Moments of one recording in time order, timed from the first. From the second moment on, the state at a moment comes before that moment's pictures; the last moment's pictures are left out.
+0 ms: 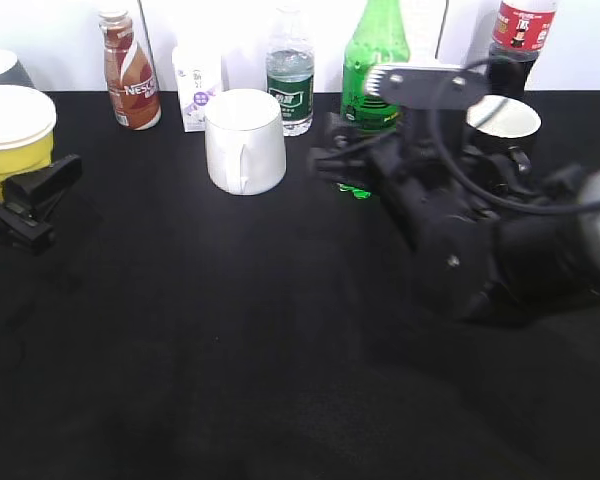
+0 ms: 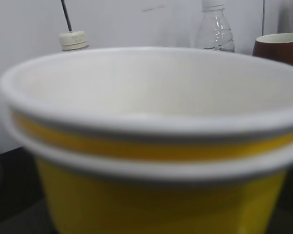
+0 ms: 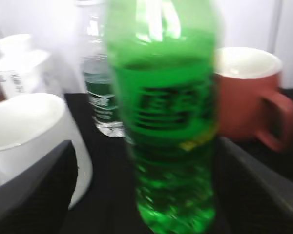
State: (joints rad) left arm -0.02 1.67 -0.34 0.49 -1.21 -0.03; right arm 0.78 1.91 -0.80 0.73 -1.02 -0.27
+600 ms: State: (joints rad) left arm -0.02 1.67 -0.34 0.50 -1.21 -0.03; right arm 0.68 2.16 -1.04 0.64 -1.01 -0.29
